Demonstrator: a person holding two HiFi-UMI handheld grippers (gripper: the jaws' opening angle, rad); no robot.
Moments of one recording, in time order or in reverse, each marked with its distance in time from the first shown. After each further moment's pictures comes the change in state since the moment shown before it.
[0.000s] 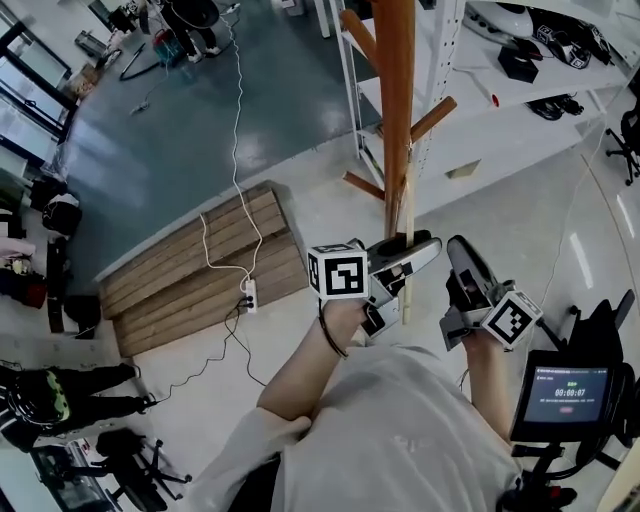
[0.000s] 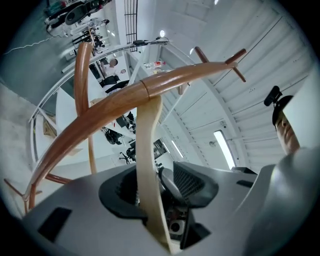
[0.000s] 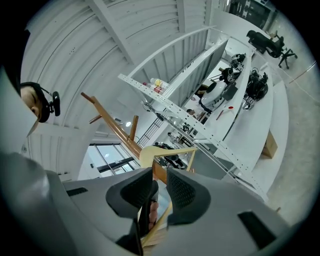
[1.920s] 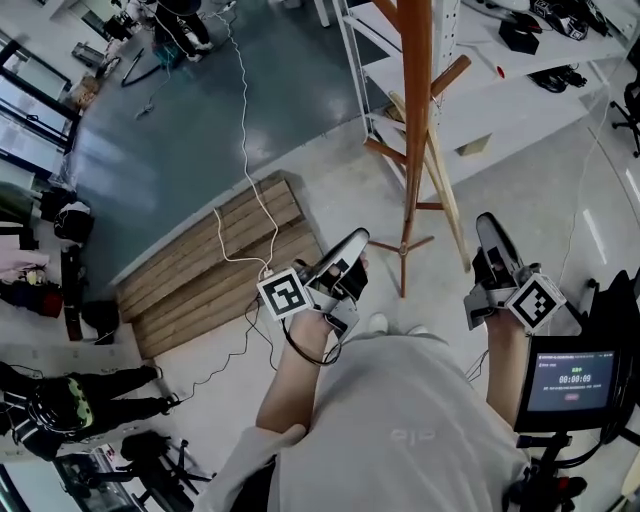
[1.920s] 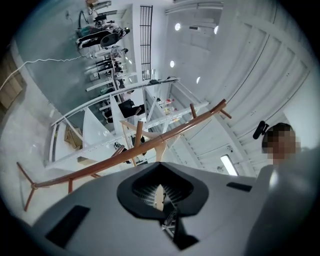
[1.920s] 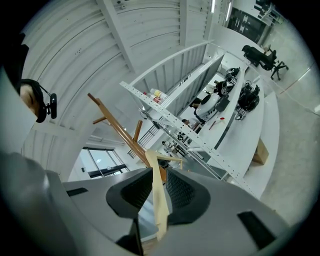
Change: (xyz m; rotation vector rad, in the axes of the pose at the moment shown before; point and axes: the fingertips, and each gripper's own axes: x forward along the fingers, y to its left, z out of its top) left arm -0.154 0.012 0.014 -0.087 -0.320 0.101; right arm -0.028 0.011 0.005 -0.049 -0.107 -0.046
